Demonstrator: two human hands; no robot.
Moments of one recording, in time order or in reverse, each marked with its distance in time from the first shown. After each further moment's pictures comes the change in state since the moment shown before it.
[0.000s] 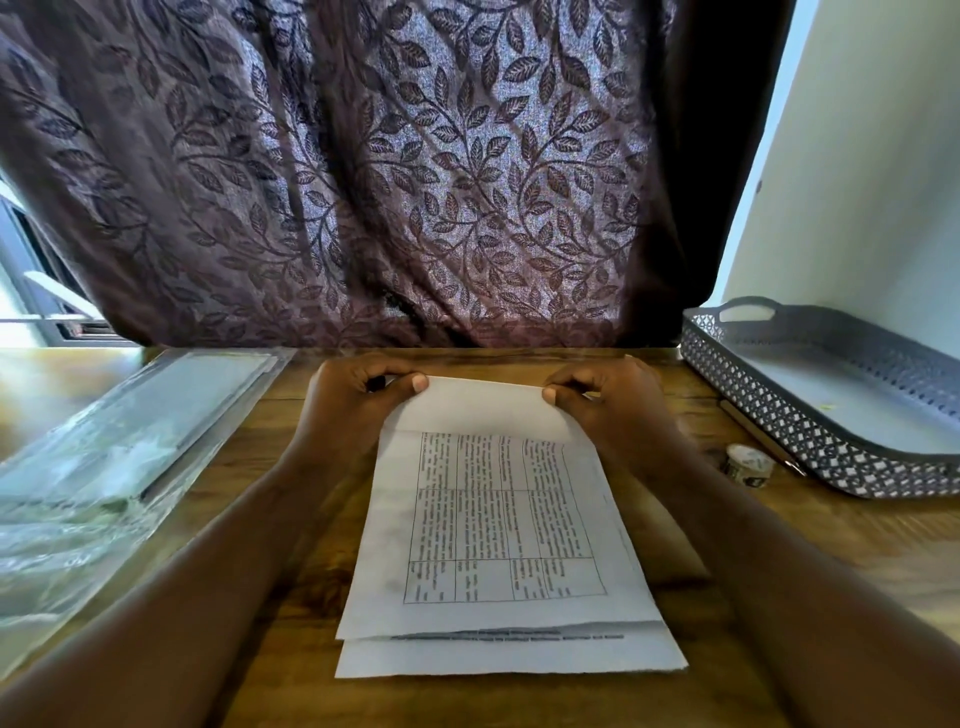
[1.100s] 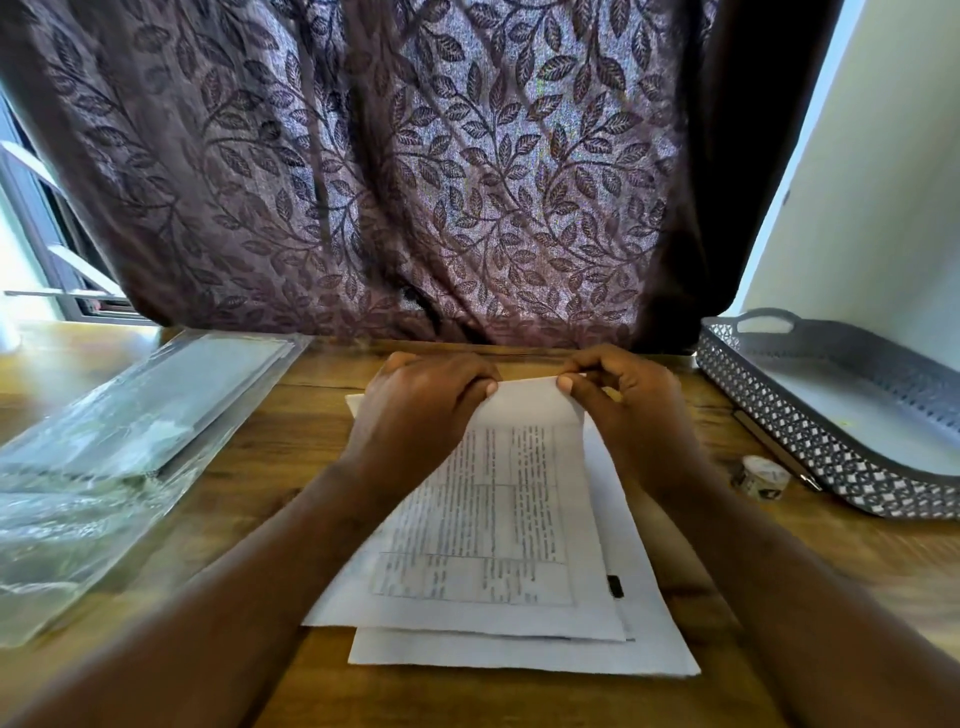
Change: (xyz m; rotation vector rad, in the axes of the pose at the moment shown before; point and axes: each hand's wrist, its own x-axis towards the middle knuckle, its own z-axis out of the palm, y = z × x) left_hand -0.015 0.046 0.017 0.390 -0.051 0.384; right_hand -0.009 -0.015 0.000 0.272 0.128 -0.080
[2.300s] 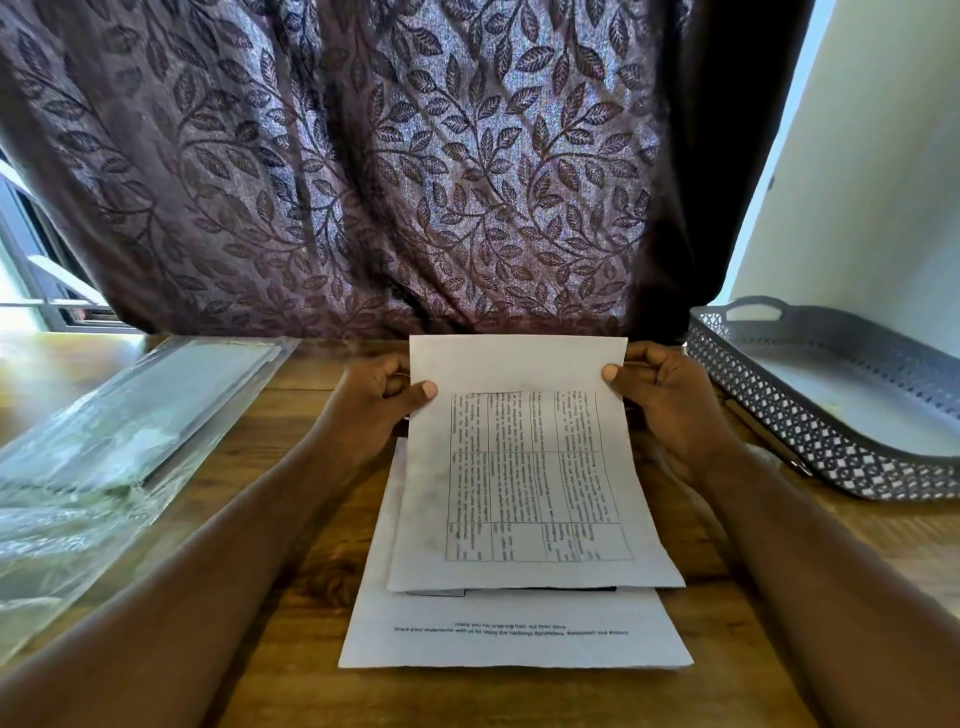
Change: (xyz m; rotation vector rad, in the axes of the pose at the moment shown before) left_hand -0.008 -0.046 0.011 -0.829 -0.141 -0.680; right_hand 0.004 0.058 -0.022 0.492 0.005 0.470
